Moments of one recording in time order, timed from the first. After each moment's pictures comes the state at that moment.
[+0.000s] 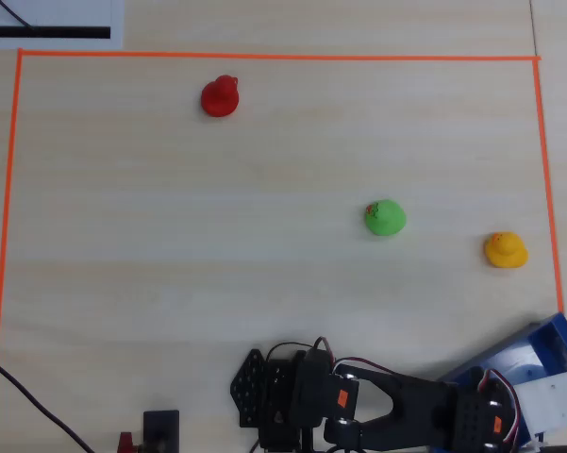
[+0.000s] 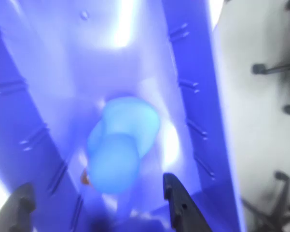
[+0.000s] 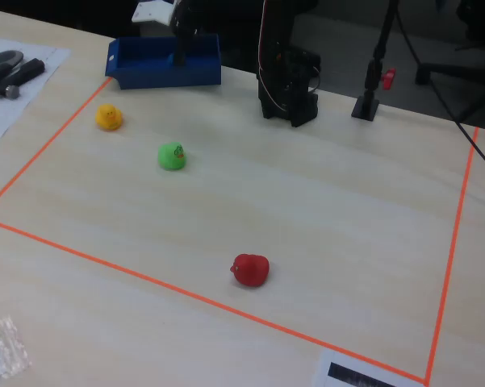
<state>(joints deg) 105.0 103.4 113.5 49.0 -113.3</state>
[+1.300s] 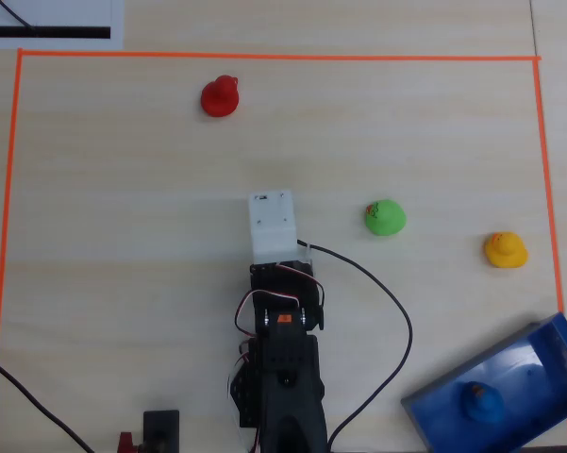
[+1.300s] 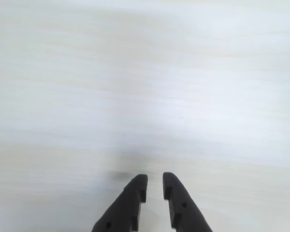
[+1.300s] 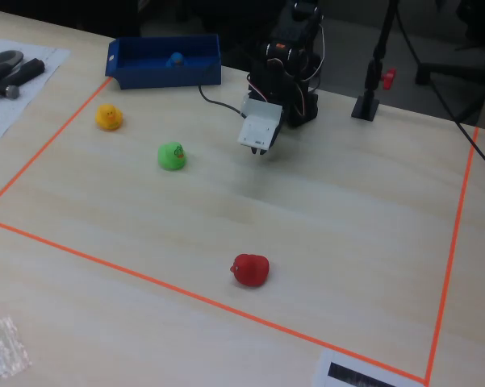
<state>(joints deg) 3.0 176.3 172.7 61.4 -93.4</state>
